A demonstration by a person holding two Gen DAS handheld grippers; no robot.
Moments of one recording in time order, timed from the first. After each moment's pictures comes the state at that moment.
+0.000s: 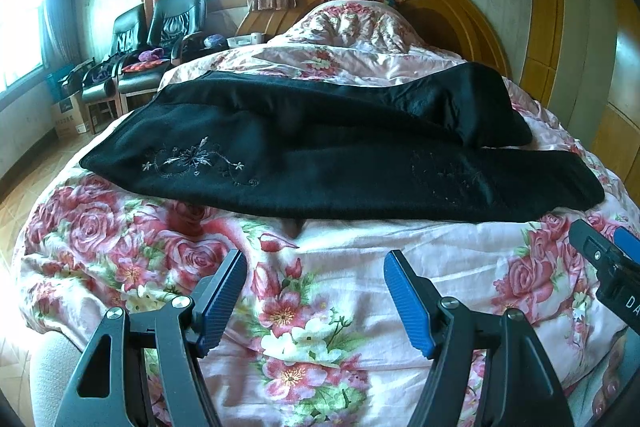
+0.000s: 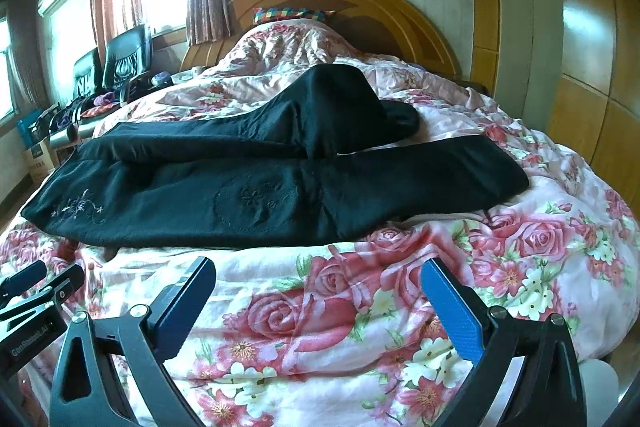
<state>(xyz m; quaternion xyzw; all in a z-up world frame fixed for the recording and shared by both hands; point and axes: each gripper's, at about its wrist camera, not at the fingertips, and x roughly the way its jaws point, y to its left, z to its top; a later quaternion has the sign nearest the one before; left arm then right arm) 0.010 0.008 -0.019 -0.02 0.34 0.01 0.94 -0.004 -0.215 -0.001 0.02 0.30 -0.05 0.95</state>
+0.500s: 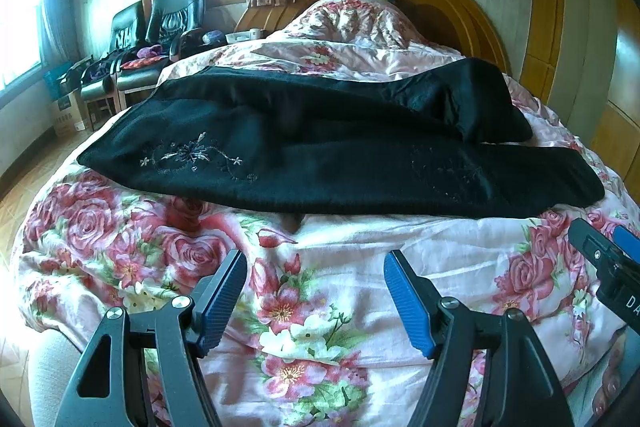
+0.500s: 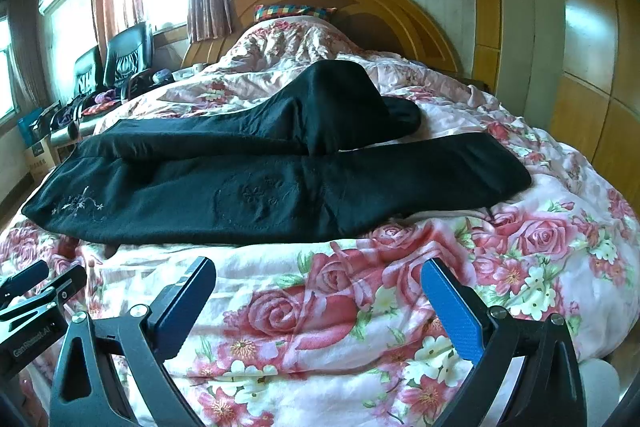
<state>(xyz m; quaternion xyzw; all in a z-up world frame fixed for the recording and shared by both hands) 0.011 0.008 -0.023 -0.02 0.35 0.01 0.94 -0.003 -0.216 -0.003 0.02 0.31 -0.05 0.95</state>
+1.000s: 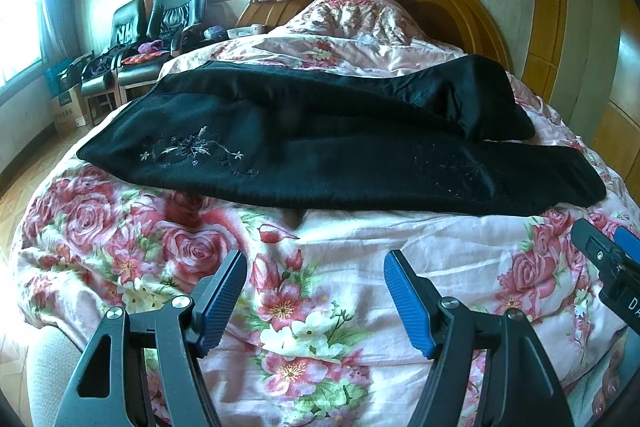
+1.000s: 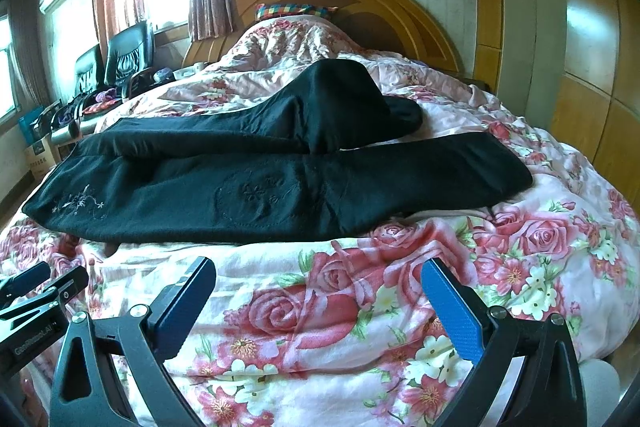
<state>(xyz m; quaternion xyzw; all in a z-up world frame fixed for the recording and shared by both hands) 0.012 0.009 -0.025 -0.02 0.36 0.01 0.93 -0.002 -0.215 -0.005 0.02 0.31 -0.05 0.95</state>
